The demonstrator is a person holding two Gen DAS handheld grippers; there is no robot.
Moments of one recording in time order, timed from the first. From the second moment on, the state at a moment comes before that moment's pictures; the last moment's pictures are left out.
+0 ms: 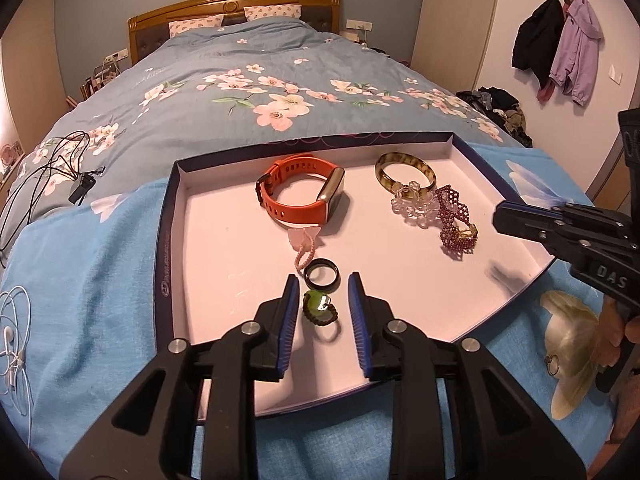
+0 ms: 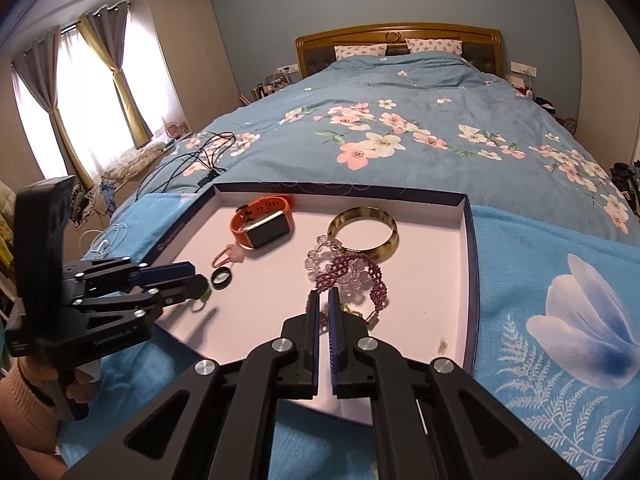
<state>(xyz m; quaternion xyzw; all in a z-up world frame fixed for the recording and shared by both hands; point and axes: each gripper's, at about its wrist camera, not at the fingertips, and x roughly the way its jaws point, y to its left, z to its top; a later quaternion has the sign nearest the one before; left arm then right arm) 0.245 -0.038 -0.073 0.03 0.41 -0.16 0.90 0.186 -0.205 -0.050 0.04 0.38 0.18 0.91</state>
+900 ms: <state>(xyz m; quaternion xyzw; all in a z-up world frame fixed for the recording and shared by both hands) 0.107 -0.048 -0.058 0.10 0.36 -0.26 0.89 0.077 -0.225 -0.074 0.01 0.42 0.18 0.89</state>
